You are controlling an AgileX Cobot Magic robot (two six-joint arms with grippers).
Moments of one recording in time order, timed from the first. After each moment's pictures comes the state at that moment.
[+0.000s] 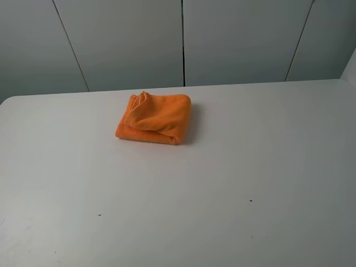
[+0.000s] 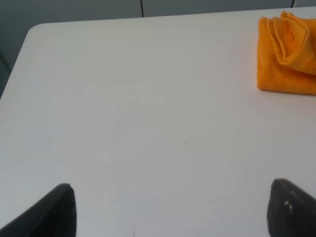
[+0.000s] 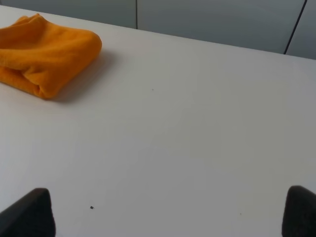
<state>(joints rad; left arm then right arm) -0.03 0.00 -0.51 0.06 1.09 -0.05 0.08 0.00 -0.51 0.15 1.11 -0.20</state>
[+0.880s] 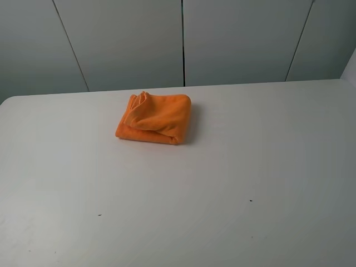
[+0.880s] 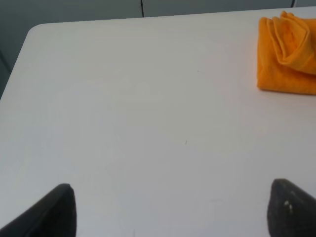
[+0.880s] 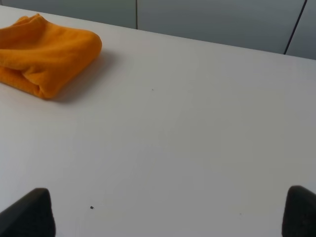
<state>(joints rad) -0.03 0.00 -0.51 0.06 1.09 -0.05 0.08 0.00 -0.51 0.15 1.11 -0.20</state>
